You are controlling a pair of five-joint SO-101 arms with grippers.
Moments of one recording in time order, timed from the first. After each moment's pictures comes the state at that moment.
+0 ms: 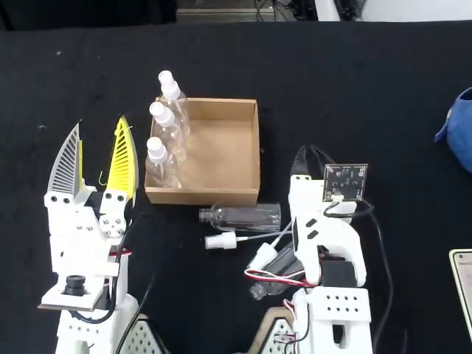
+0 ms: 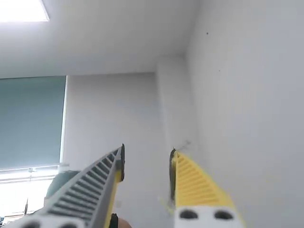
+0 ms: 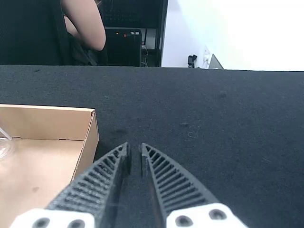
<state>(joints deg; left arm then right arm) 3.1 -103.4 96.9 -36.3 -9.8 2.6 -80.7 92.8 12.6 1.7</state>
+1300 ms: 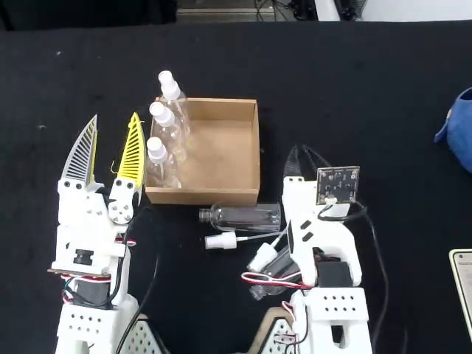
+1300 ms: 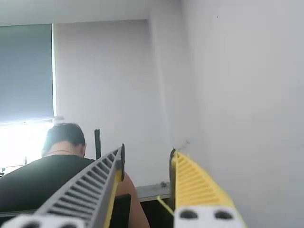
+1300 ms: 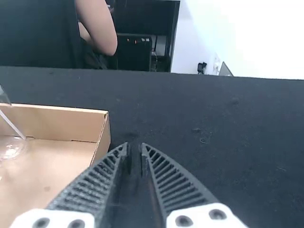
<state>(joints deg) 3.1 -103.4 96.9 -23.7 -10.1 0.0 -80.7 94.9 8.9 1.7</state>
